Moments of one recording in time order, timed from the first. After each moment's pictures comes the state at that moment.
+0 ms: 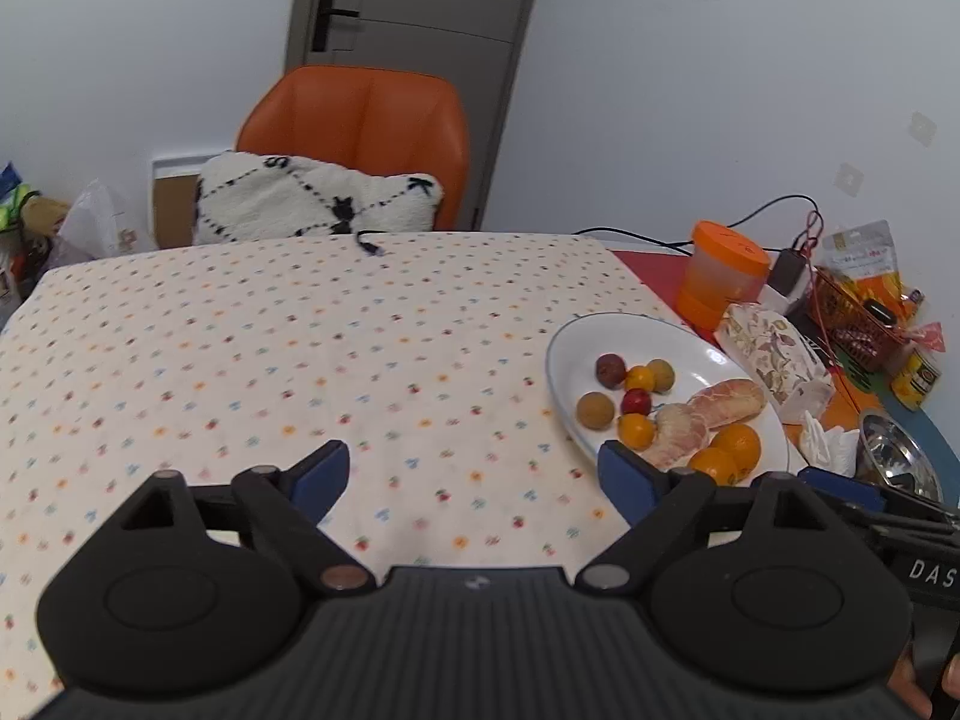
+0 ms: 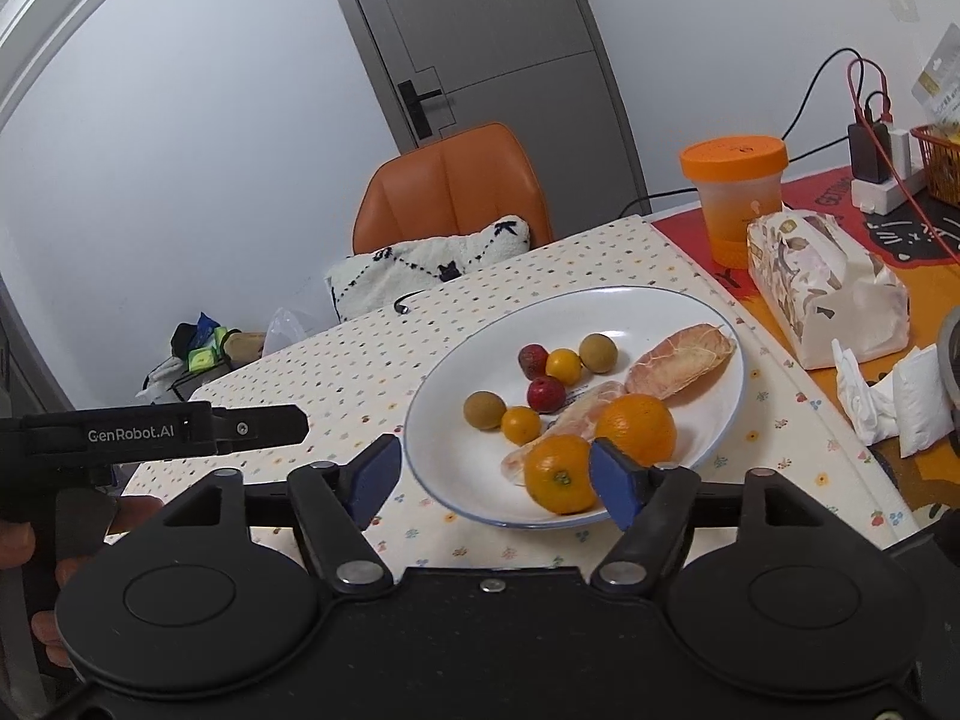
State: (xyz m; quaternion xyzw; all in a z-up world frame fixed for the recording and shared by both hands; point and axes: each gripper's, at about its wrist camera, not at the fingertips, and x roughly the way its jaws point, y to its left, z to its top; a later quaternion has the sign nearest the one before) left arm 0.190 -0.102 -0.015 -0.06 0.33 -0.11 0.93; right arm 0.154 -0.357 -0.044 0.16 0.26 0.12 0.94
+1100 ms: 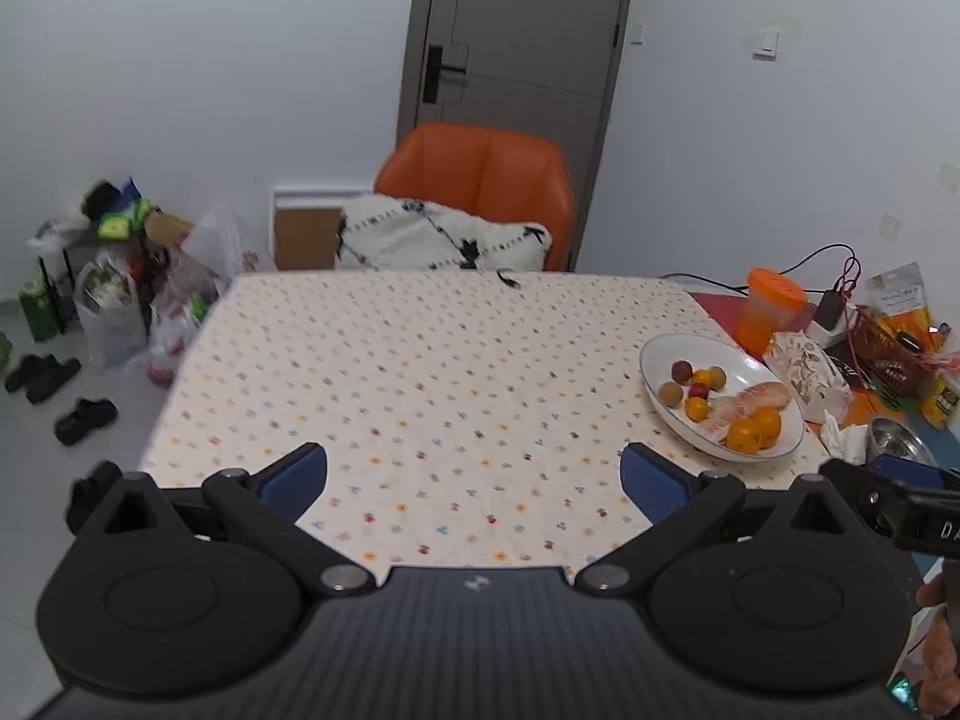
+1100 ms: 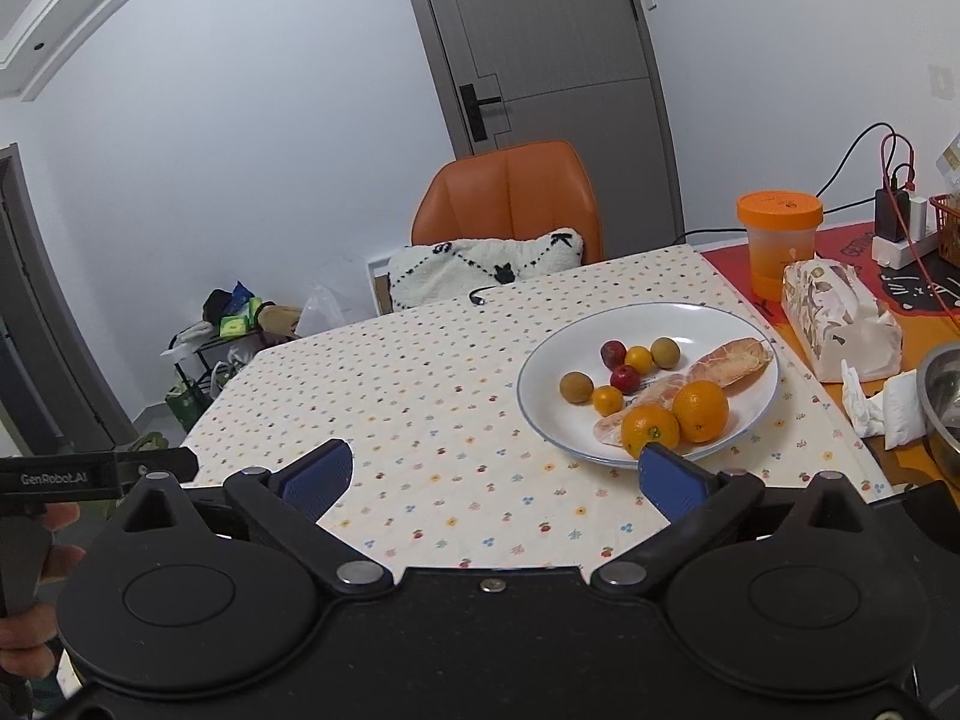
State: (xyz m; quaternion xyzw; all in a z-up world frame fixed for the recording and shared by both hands) left arm 0.052 -0.028 0.048 -0.05 0.29 -0.02 0.96; right arm 0.077 -0.316 0.005 0.11 0.25 0.14 0.95
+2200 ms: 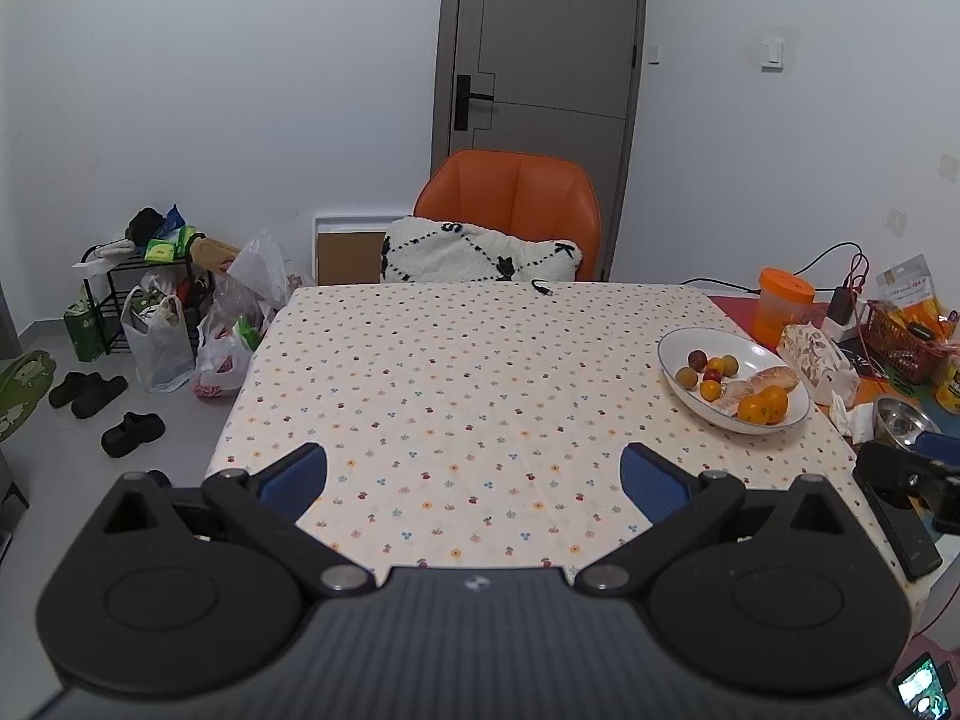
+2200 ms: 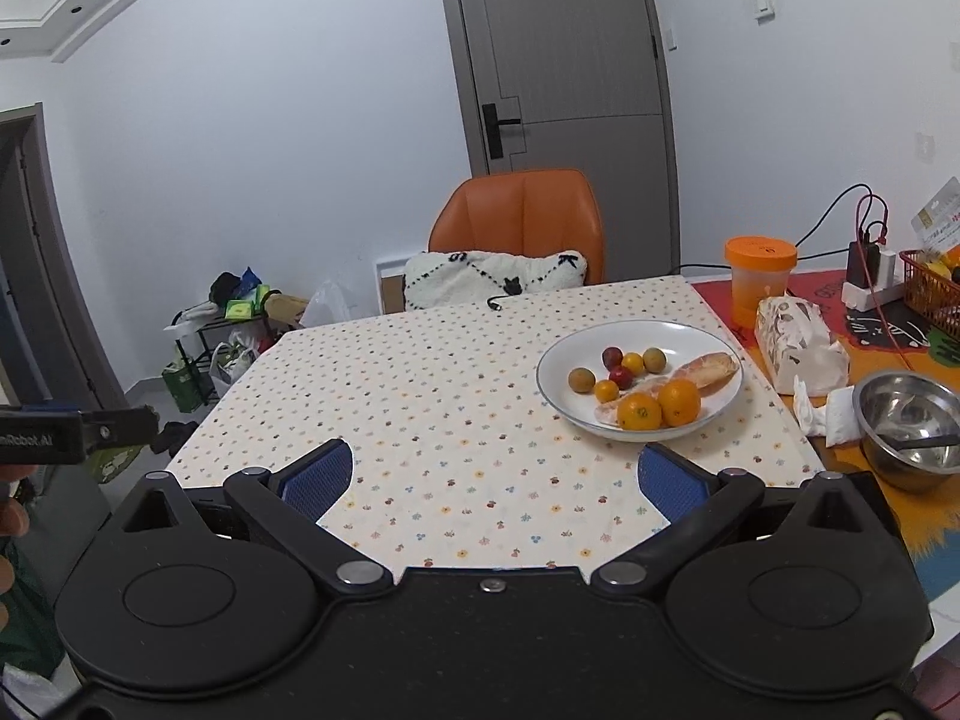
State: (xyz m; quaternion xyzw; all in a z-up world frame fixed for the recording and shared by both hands) left arm -0.014 -0.026 0.050 -0.03 0.27 0.02 0.96; right arm -0.003 -0.305 0.033 0.07 0.23 0.14 0.96
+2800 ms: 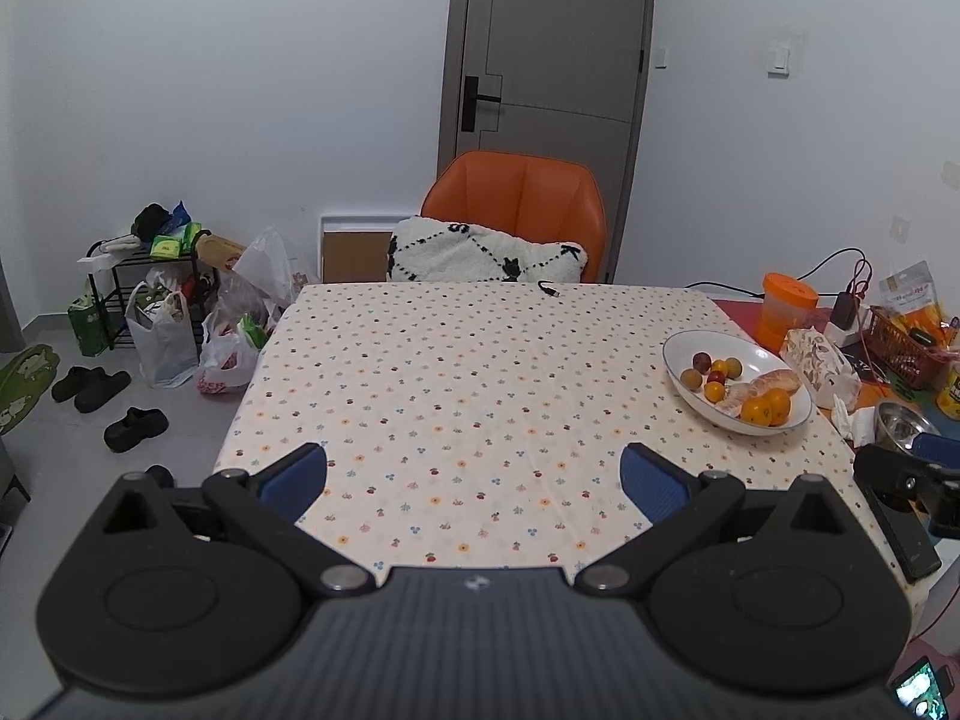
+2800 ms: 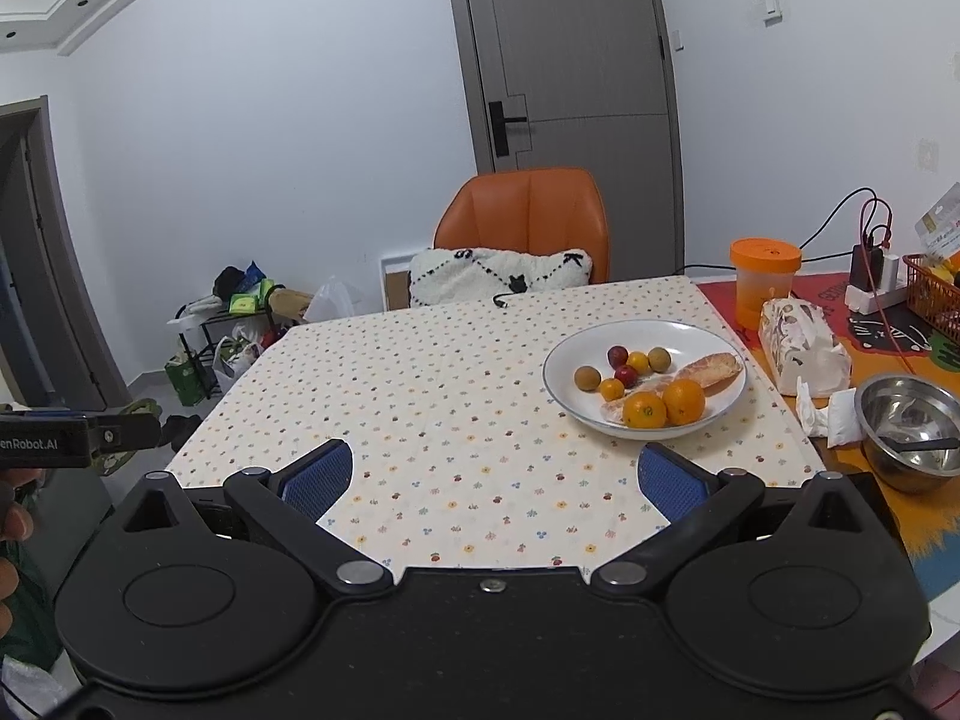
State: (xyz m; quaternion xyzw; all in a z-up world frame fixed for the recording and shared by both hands) left arm -0.021 -0.019 0.050 -0.04 0.27 0.02 0.96; right arm -0.006 -0.299 0.034 0.06 0.23 0.14 0.96
